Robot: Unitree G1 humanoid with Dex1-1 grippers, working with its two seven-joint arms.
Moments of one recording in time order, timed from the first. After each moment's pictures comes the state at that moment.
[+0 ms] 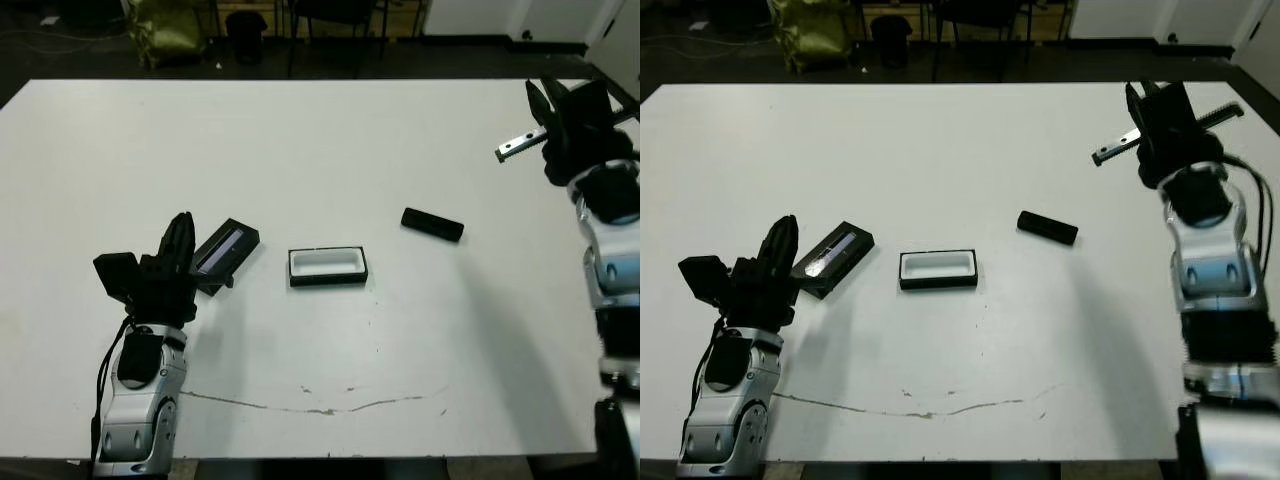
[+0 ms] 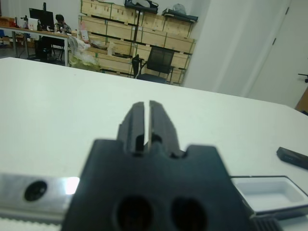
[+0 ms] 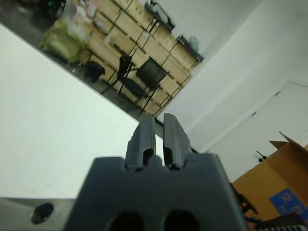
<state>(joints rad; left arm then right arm) 0.03 0.07 0.08 -0.16 -0.21 -0.04 -0.08 -0.75 -0.62 0.02 0.42 -0.21 0.07 0.33</state>
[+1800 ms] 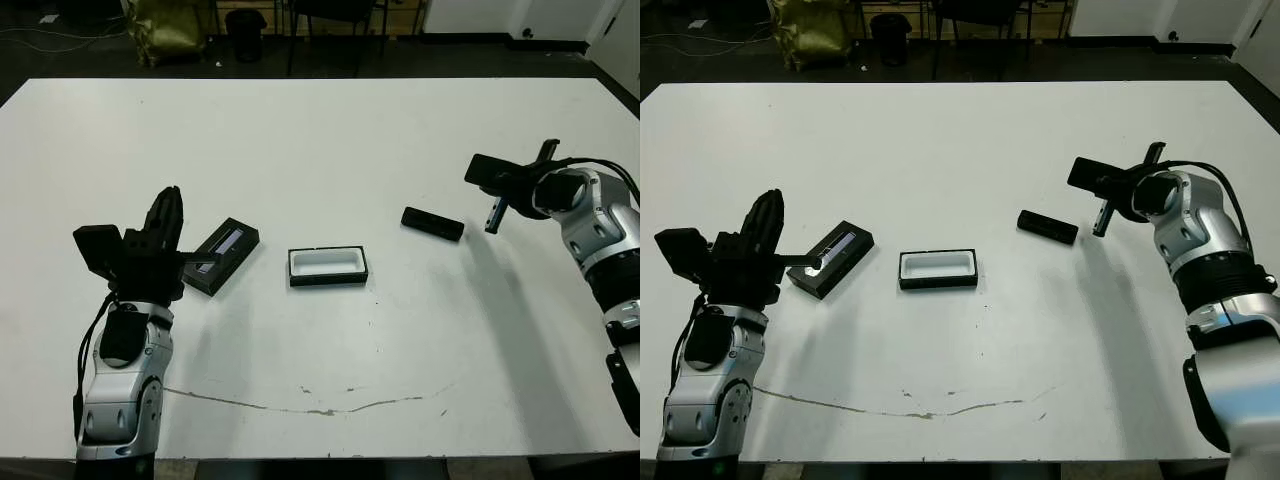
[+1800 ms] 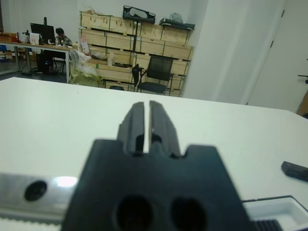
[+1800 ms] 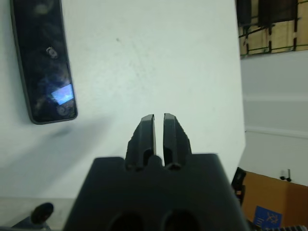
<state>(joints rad) -0.04 0.12 0.12 -0.25 -0.21 0.07 -0.09 -0.87 -0.65 0.38 0.82 -0.51 0.05 0.66</state>
